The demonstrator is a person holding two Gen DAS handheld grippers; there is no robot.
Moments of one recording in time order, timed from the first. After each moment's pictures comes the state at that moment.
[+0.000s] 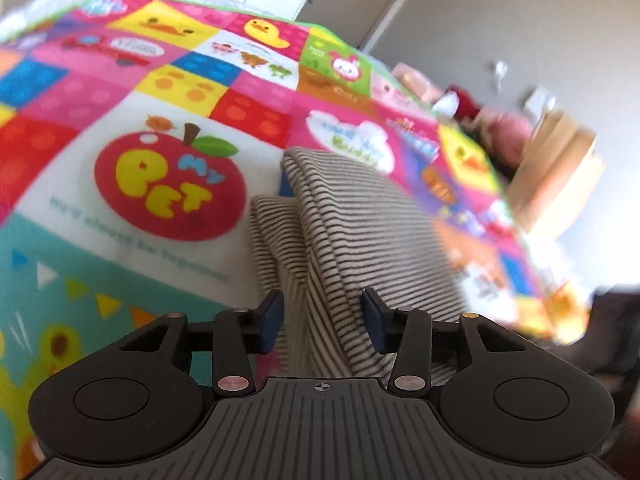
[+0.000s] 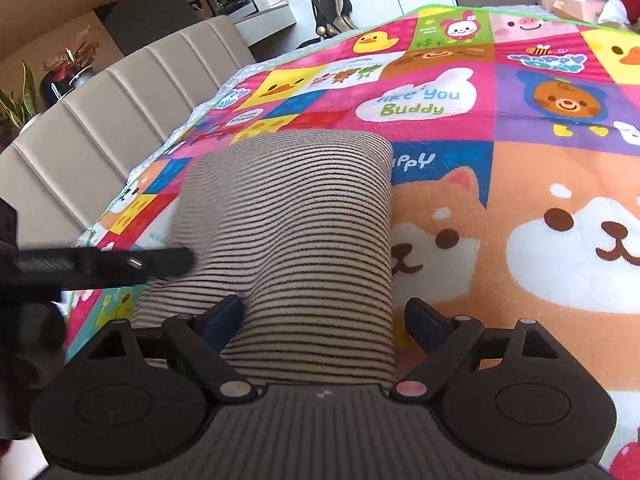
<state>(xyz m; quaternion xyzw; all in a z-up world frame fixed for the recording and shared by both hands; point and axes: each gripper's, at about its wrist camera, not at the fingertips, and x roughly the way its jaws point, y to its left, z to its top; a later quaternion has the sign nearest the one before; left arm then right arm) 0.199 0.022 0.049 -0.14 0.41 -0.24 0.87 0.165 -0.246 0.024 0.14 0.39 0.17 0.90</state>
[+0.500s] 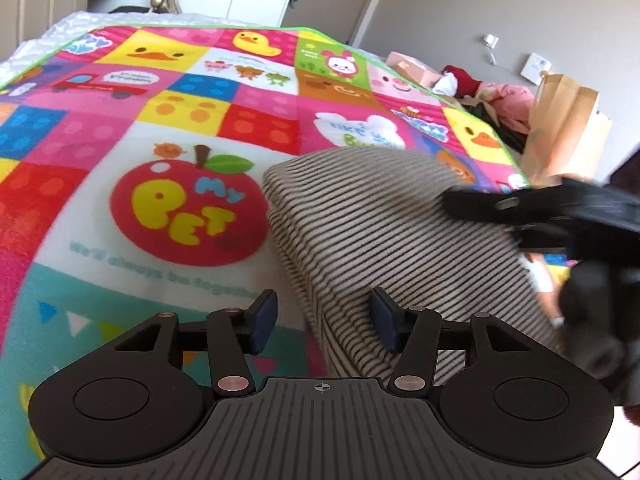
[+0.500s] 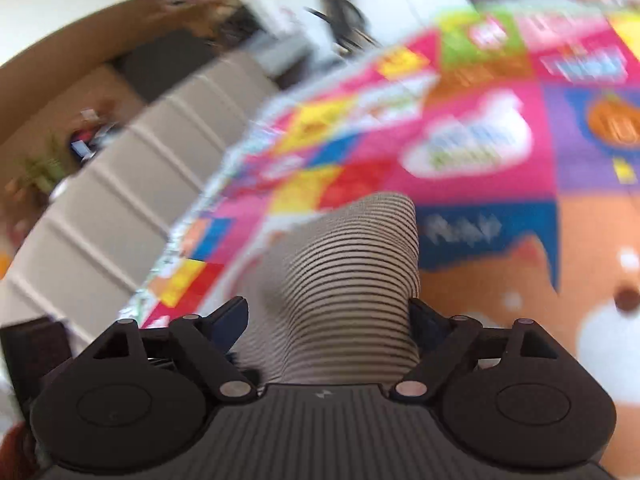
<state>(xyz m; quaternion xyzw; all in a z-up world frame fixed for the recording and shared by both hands) 0.207 0.035 0.044 -0.07 0.40 -0.24 0.88 0.215 -0.239 0.059 0.22 0.35 0.22 0.88</state>
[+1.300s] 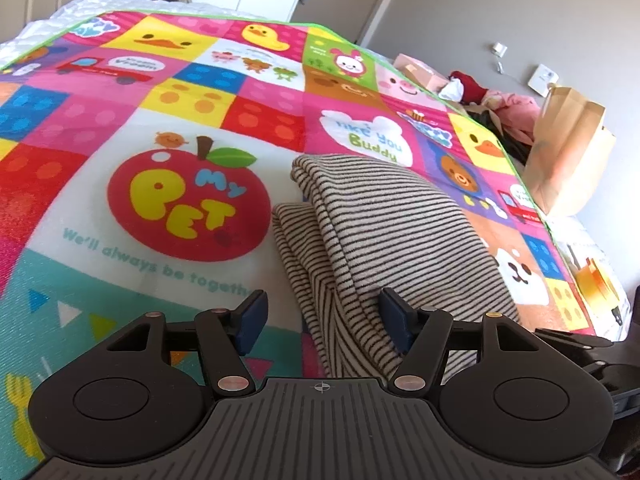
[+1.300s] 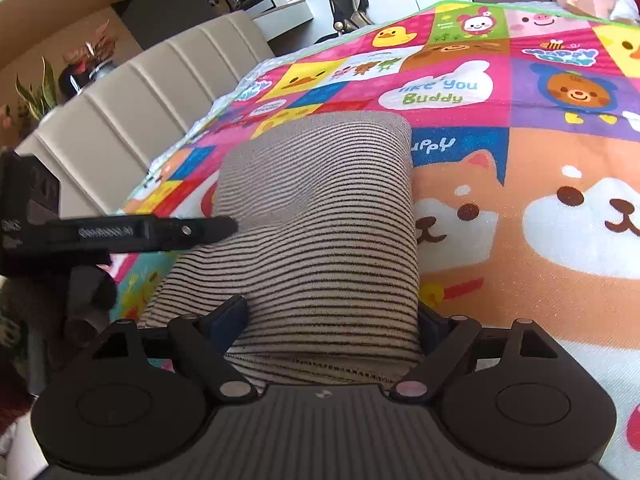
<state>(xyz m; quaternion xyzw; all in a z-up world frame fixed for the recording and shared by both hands) 0.210 0.033 0.045 -0.10 0.41 -0.23 0.88 0.138 -0.239 0.026 0.14 0.39 0.20 0.89</state>
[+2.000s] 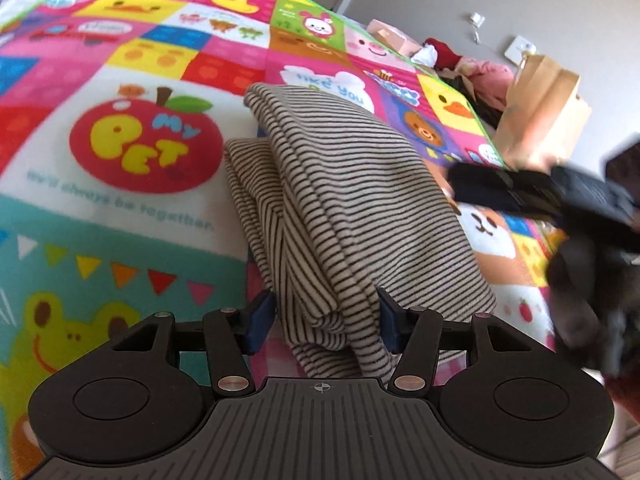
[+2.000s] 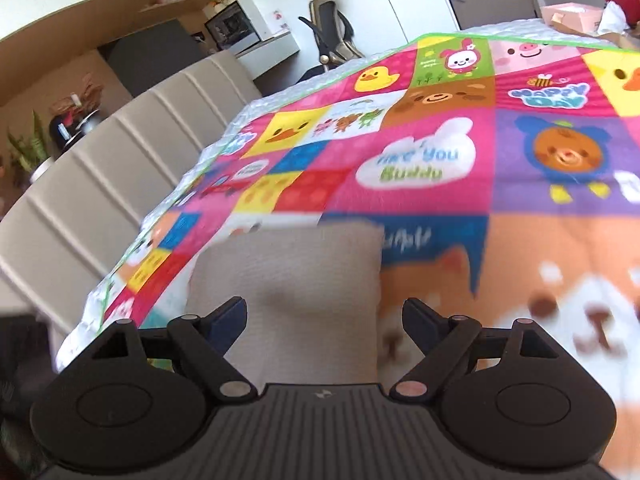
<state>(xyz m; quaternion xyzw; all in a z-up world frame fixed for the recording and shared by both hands) 0.185 0.019 0.034 -0.10 0.45 -0.28 0.84 0.207 -0.272 0.063 0.18 0.36 0.18 0.90</state>
